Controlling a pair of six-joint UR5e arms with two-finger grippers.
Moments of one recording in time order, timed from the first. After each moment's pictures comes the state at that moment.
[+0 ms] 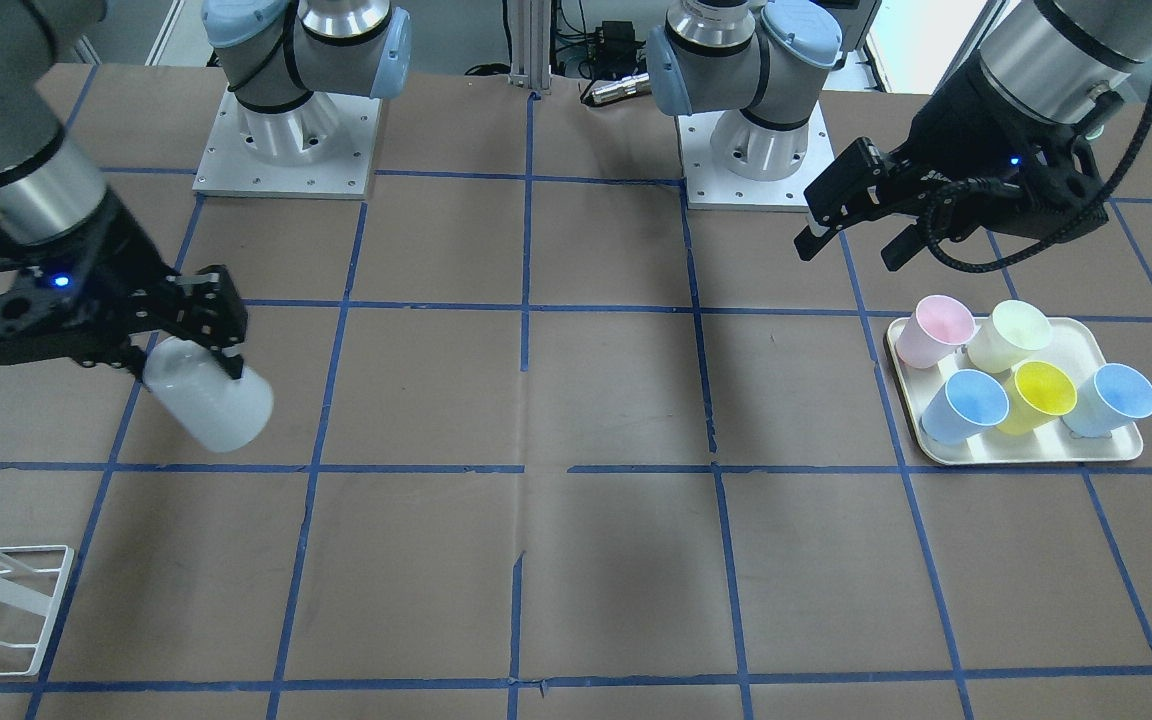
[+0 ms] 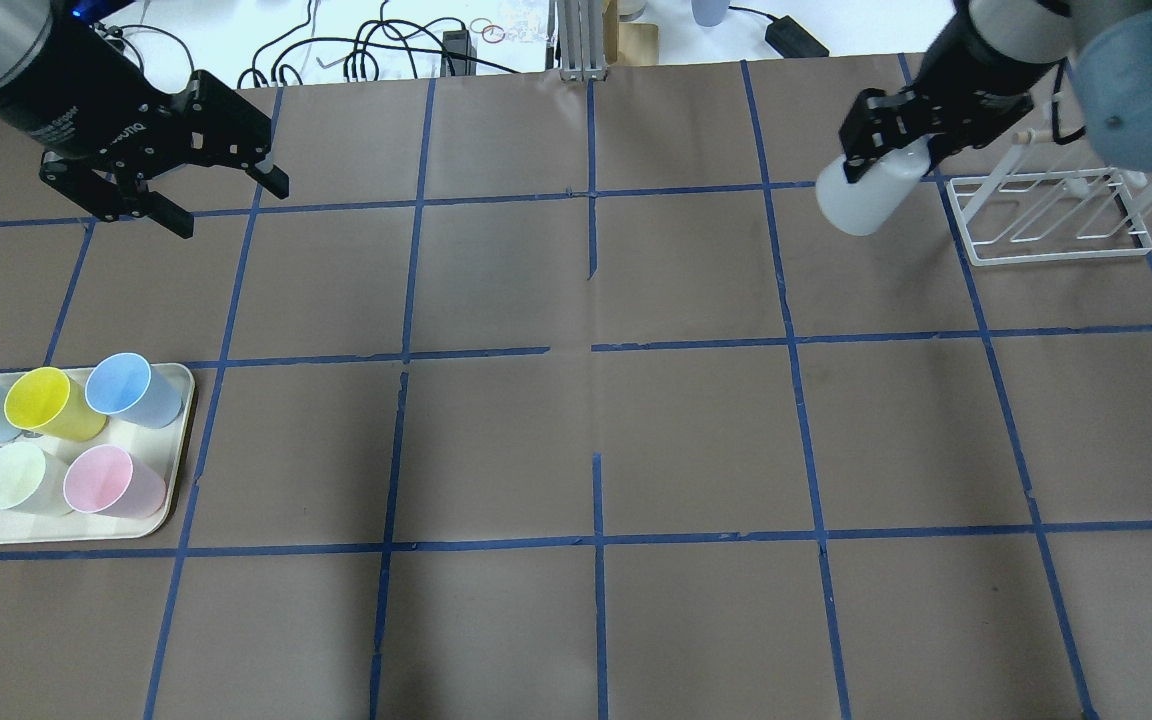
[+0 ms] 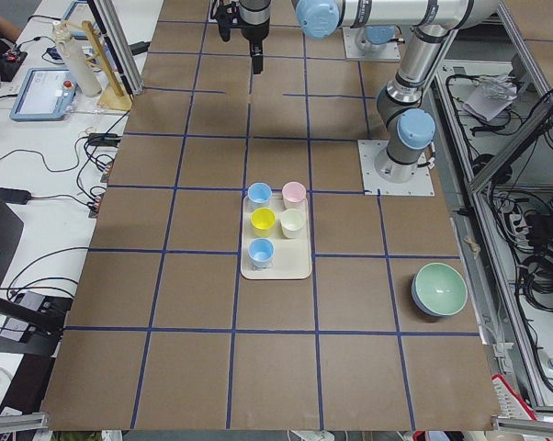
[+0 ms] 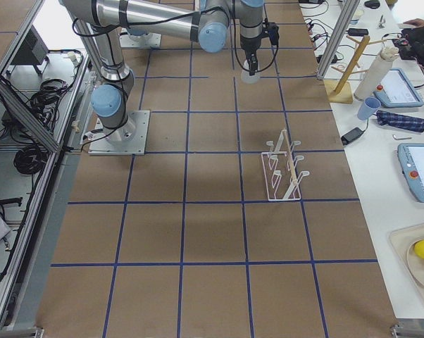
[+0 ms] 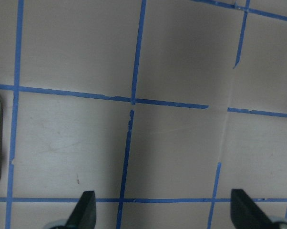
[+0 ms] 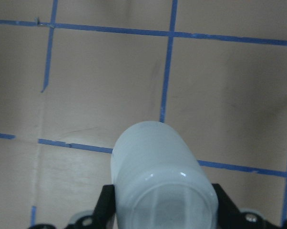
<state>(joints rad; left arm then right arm) -1.34 -1.55 -1.53 -1.67 1.20 0.07 1.52 -1.46 1.59 -1.83 -1.41 -0.13</state>
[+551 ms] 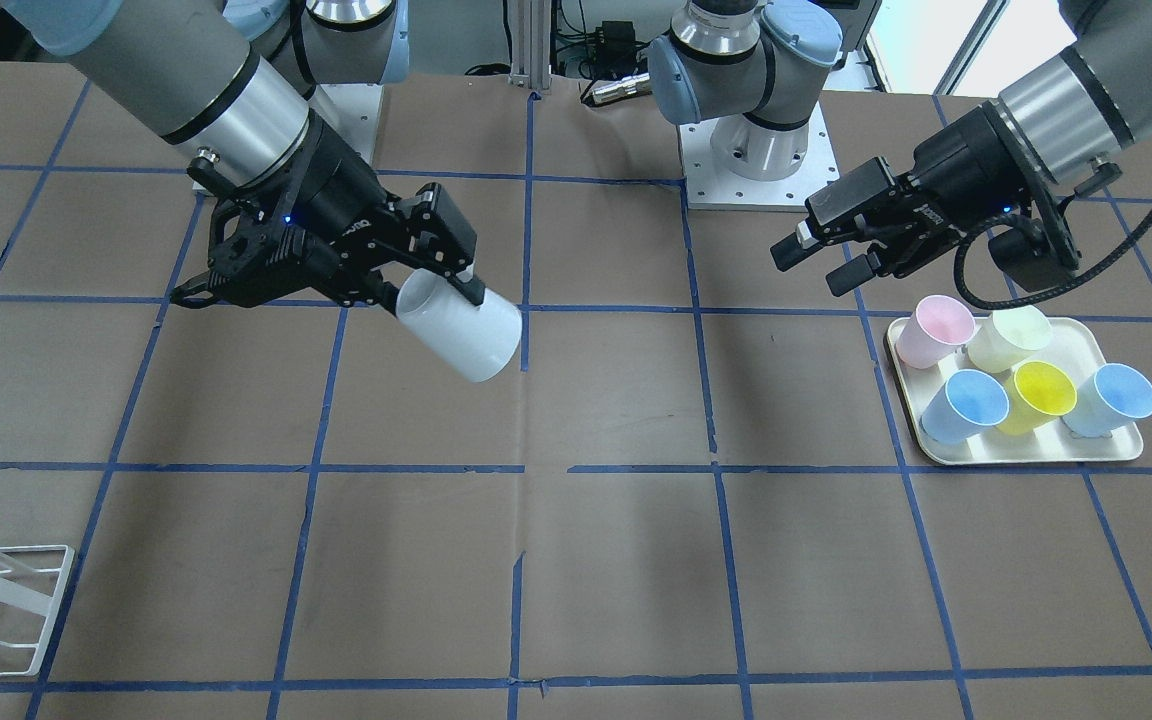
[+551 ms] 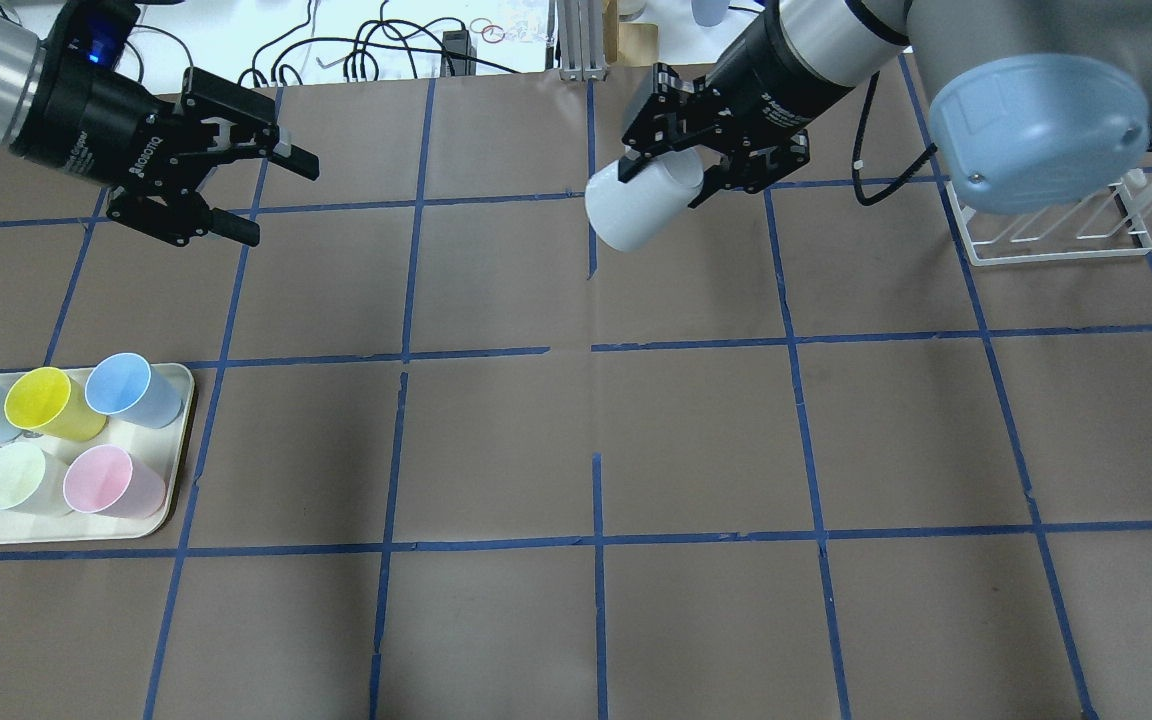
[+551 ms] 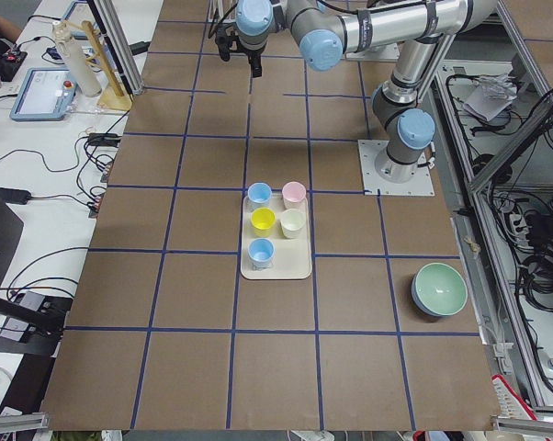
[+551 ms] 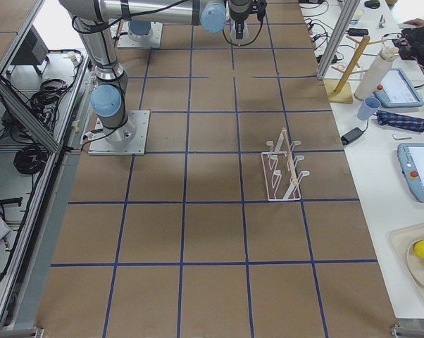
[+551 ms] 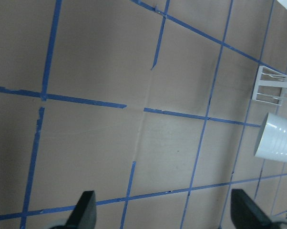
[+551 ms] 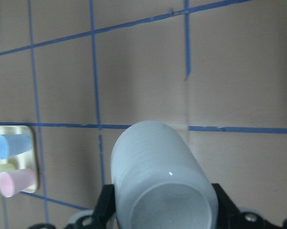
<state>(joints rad) -1.24 -1.56 -1.65 -1.68 0.86 0.16 1.64 -1.48 1.60 -1.83 -0.93 0.21</state>
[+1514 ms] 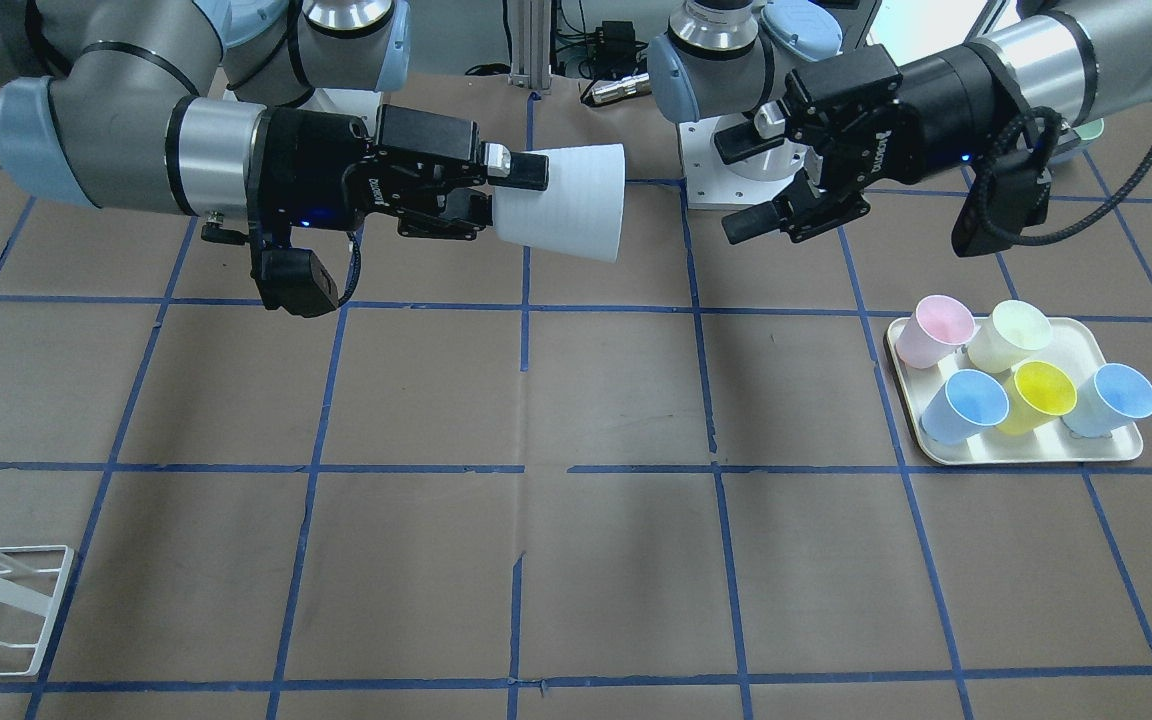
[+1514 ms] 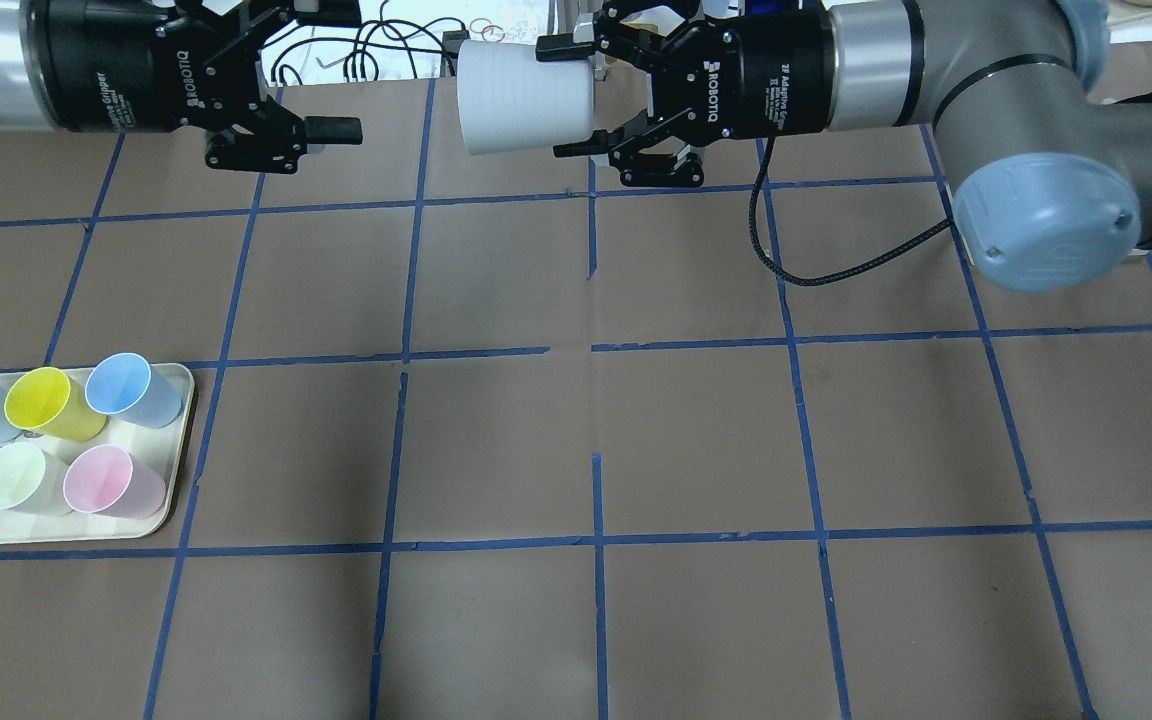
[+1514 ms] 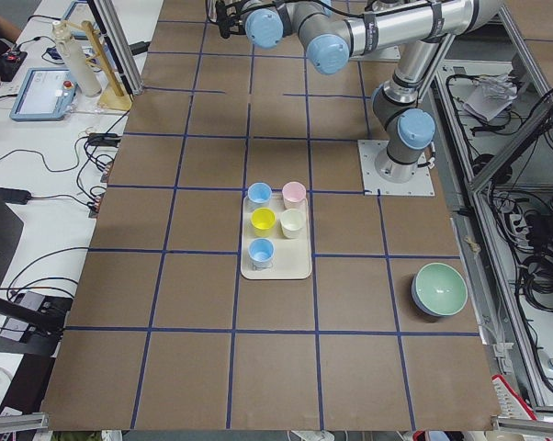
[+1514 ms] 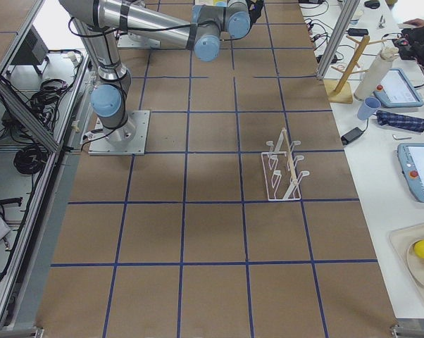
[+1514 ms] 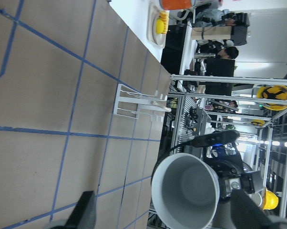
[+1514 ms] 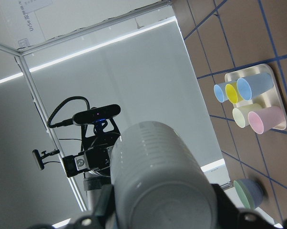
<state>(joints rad) -1.29 -1.51 -1.71 -1.70 0.31 0.17 1.54 -1.47 1.79 -1.82 -0.06 0.26</state>
